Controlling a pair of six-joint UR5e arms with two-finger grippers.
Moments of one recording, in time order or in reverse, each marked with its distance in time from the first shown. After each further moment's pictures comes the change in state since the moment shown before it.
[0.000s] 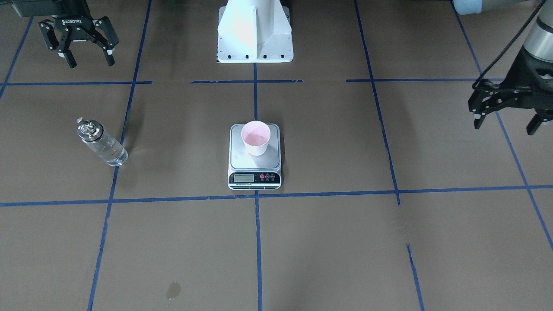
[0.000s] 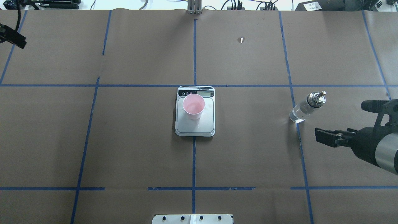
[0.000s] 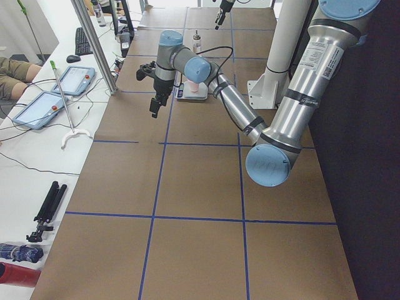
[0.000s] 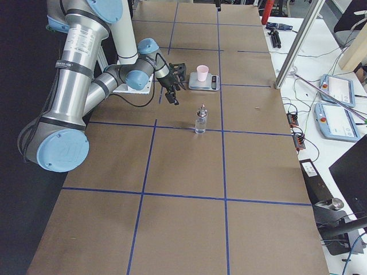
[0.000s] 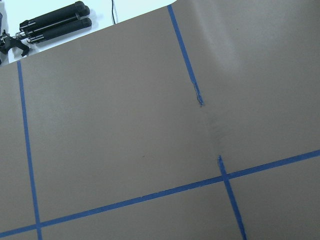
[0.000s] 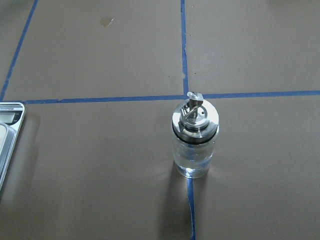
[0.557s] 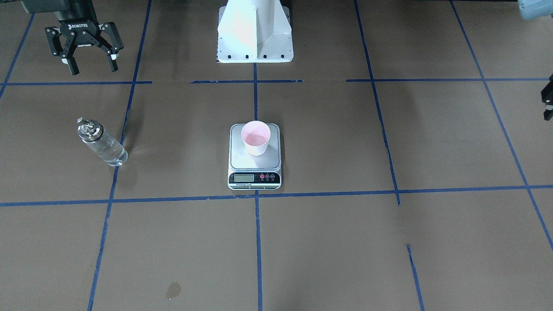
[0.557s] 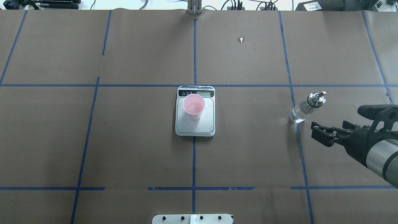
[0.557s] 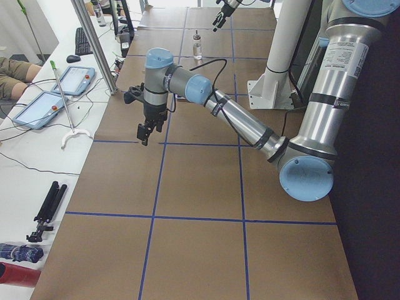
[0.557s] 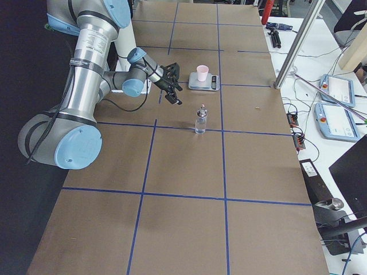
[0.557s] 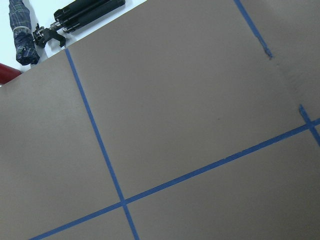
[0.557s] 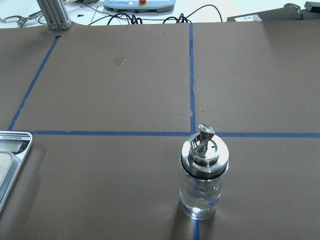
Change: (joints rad) left arm -0.203 0.089 0.068 -0.007 -0.096 0.264; right arm -0.092 -0.029 -0.088 0.160 -0.259 -0.013
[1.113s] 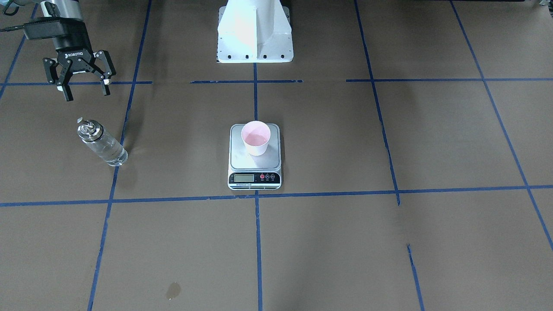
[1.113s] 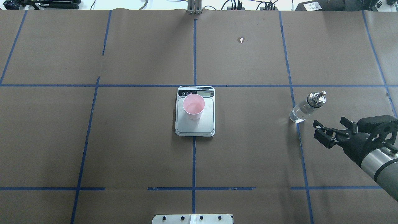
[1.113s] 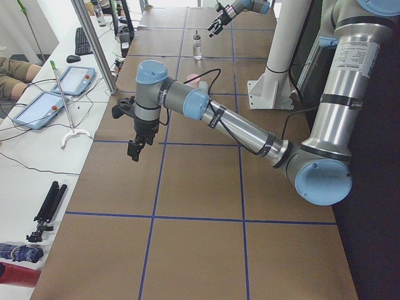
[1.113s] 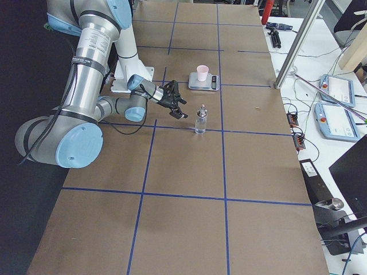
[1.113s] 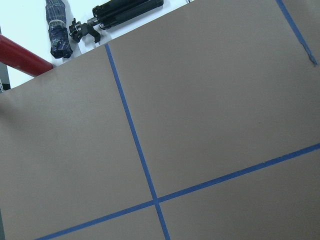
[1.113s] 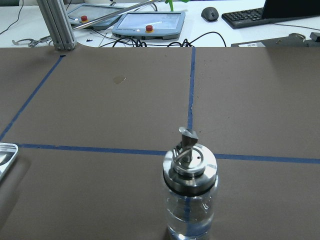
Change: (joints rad) left arm -0.078 0.026 0.087 -0.143 -0.021 -0.014; right arm -0.059 -0.028 -0.258 0.391 -0.215 -0.096
